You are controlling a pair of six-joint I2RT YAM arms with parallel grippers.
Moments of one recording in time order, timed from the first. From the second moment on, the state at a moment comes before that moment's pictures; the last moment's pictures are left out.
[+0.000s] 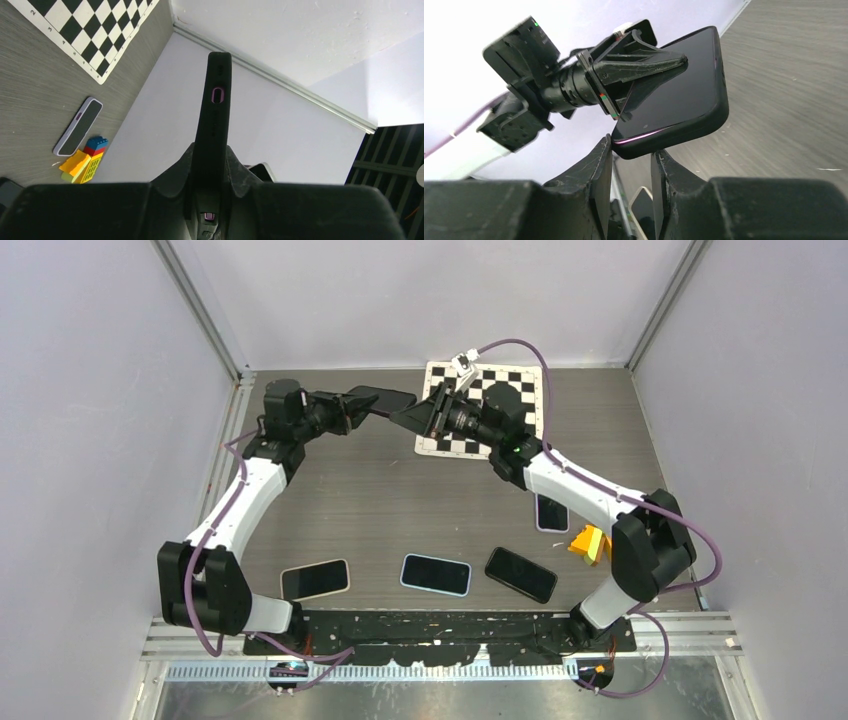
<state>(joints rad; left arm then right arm) -0.17 1.37 1.10 -0.05 0.48 -1.74 0.61 1.59 1.17 0.48 -0.48 0.87</state>
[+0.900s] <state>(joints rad) -0.13 1.39 1.16 -0.01 0.64 -1.45 0.49 1.45 1.13 0.14 -0.63 0.57</state>
